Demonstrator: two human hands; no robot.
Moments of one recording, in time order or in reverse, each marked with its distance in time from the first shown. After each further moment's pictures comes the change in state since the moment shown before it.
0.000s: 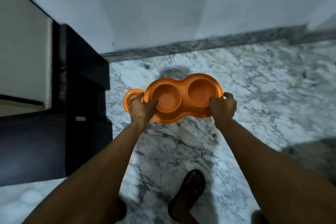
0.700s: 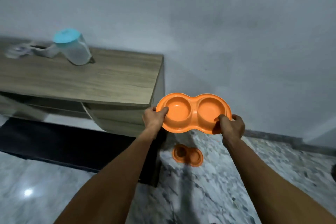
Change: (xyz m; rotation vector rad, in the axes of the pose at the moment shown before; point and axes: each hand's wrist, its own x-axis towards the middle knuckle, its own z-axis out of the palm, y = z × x) left_hand -0.234 0.171 -0.439 -0.351 0.315 0.183; right_hand -0.453 -0.261 -0.082 0.219 -0.061 -0.317
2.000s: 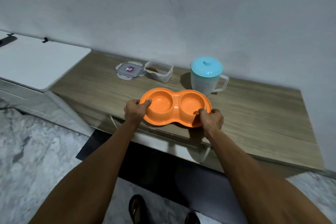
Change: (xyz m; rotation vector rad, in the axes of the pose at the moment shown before) left_hand 0.412 -0.023 -0.542 0.103 0.224 0.000; right_hand -0.323 -0.103 0.592 -0.185 -0.304 -0.083
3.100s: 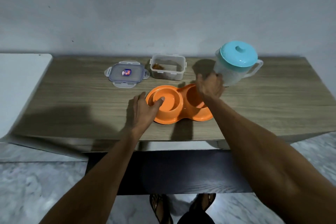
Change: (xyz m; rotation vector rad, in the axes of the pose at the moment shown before) left_hand 0.180 -0.027 -0.033 0.345 -0.427 0.358; right_hand 0.007 -0.110 0.180 -0.390 0.395 -0.166
